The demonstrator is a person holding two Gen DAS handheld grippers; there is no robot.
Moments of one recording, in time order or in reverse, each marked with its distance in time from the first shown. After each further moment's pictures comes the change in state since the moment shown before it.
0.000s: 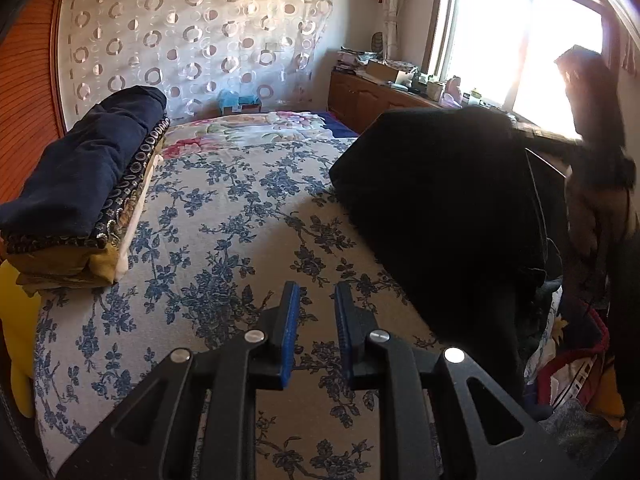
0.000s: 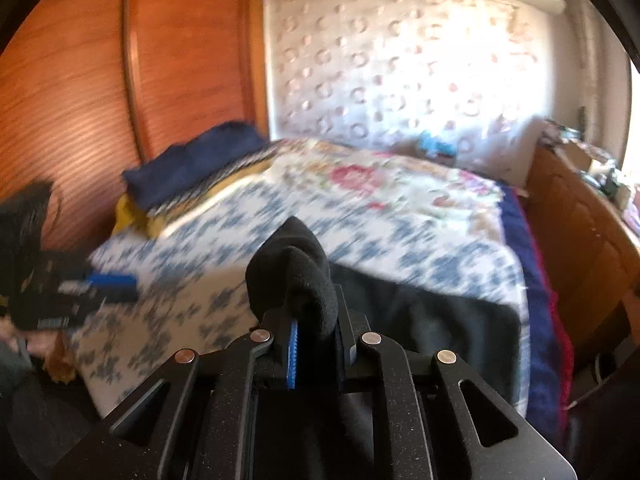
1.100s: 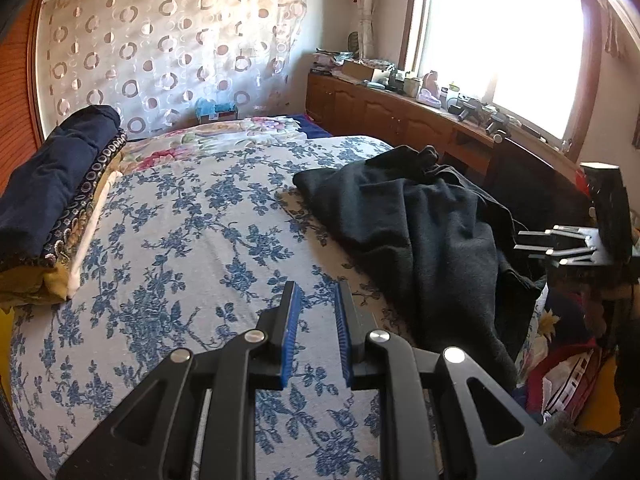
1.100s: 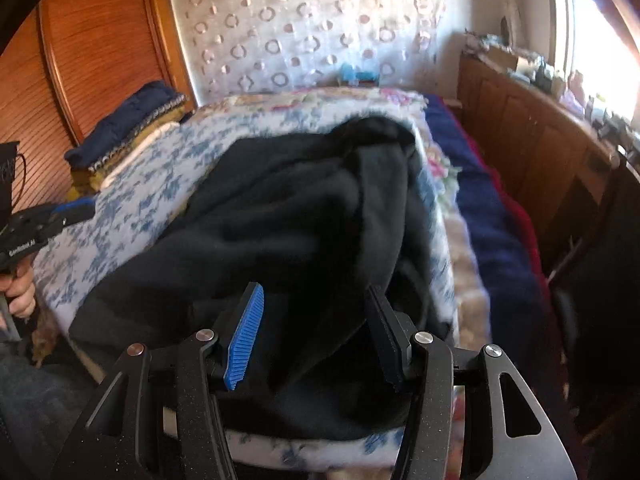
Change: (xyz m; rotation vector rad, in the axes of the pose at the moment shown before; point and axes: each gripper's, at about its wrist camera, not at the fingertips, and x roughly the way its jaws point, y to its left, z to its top) left arm 0.020 -0.060 0.004 0.057 -0.013 -0.041; right arm -0.056 -0.050 -0.132 0.253 0.191 -0.156
